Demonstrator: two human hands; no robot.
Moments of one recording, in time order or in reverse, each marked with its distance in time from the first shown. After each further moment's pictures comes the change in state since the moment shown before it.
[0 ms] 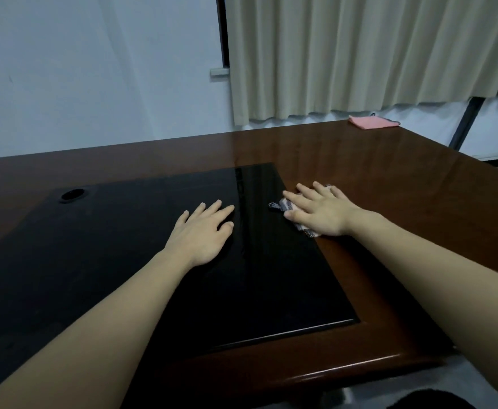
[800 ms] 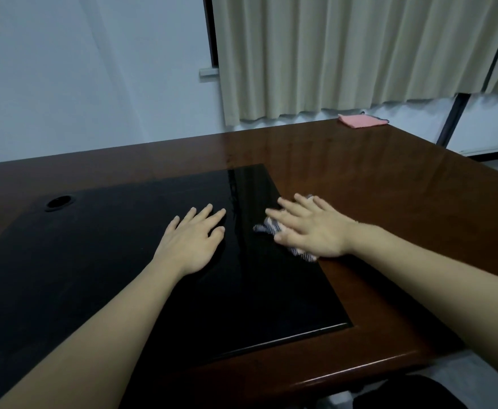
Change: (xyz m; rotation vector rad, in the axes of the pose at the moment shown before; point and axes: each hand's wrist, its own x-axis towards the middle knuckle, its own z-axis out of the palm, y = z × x) left_hand 0.000 -0.001 0.001 0.016 0.015 0.008; right_hand -0.036 -0.014 0.003 -0.047 -0.001 -0.170
